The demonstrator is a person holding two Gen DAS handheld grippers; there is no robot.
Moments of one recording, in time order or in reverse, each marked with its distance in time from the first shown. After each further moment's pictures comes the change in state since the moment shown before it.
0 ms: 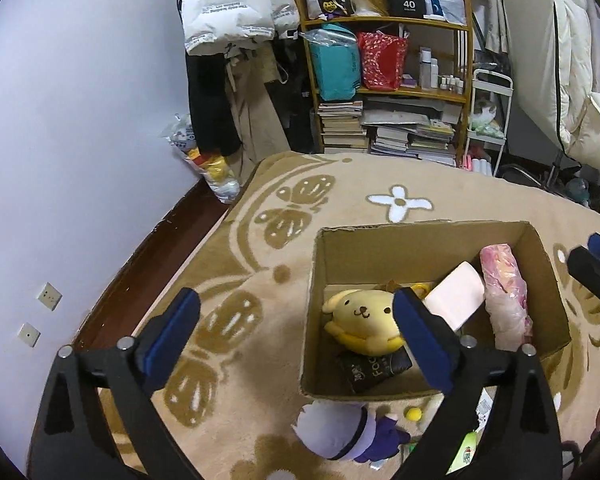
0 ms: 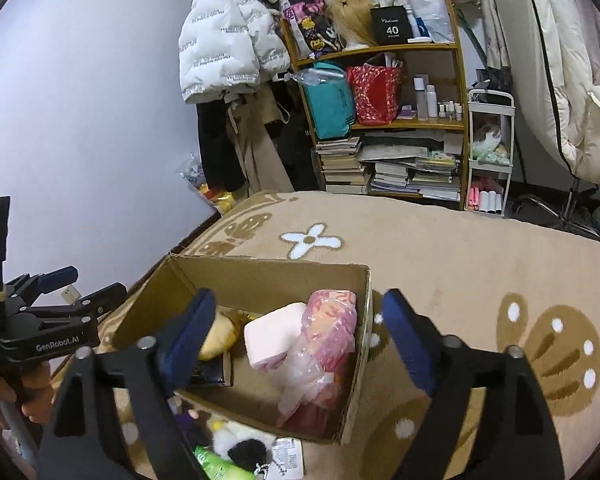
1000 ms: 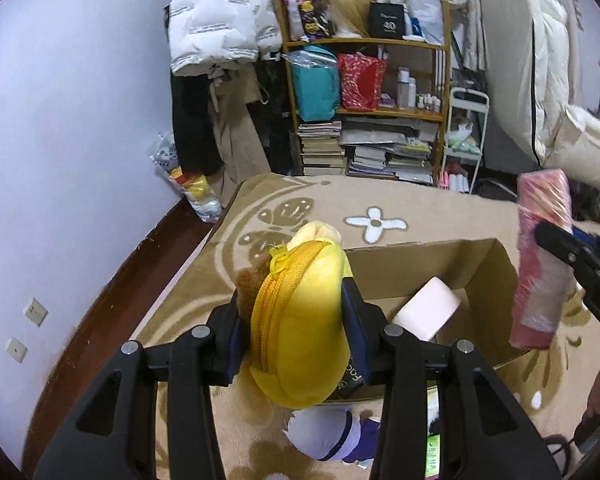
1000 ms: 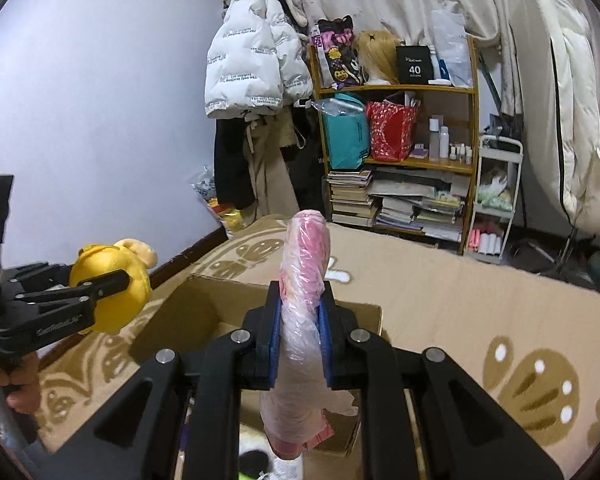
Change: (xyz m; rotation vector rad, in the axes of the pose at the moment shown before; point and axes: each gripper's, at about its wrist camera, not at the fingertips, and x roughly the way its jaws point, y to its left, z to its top) left arm -0.029 0.012 0.012 0.000 -0.067 -0.080; right arm -0.019 0.034 0.017 -0.130 -0.083 -0.013
